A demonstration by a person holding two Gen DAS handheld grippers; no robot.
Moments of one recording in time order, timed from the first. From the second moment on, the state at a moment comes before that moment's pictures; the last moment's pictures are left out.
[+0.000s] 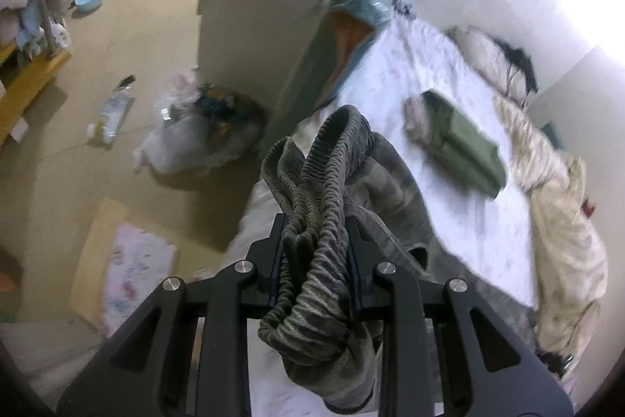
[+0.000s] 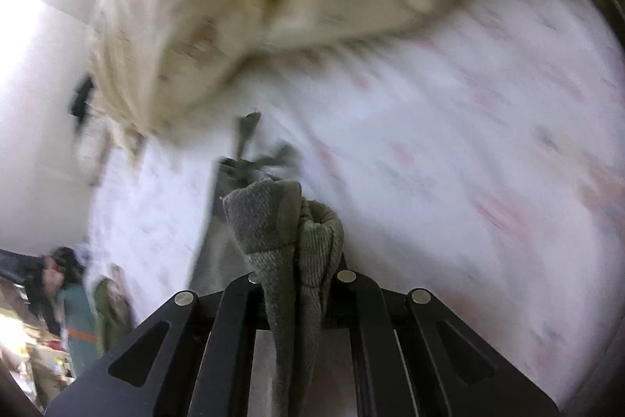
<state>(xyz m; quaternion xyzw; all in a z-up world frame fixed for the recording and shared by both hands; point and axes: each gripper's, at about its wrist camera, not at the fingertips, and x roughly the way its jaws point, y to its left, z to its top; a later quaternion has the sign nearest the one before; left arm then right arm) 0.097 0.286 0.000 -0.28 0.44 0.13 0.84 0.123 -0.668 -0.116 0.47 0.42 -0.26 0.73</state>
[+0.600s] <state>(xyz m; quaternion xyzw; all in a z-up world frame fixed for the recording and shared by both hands) 0.078 0.282 -0.046 -0.20 0.51 0.14 0.83 0.111 -0.628 -0.103 0.16 0.53 -0.50 0.66</state>
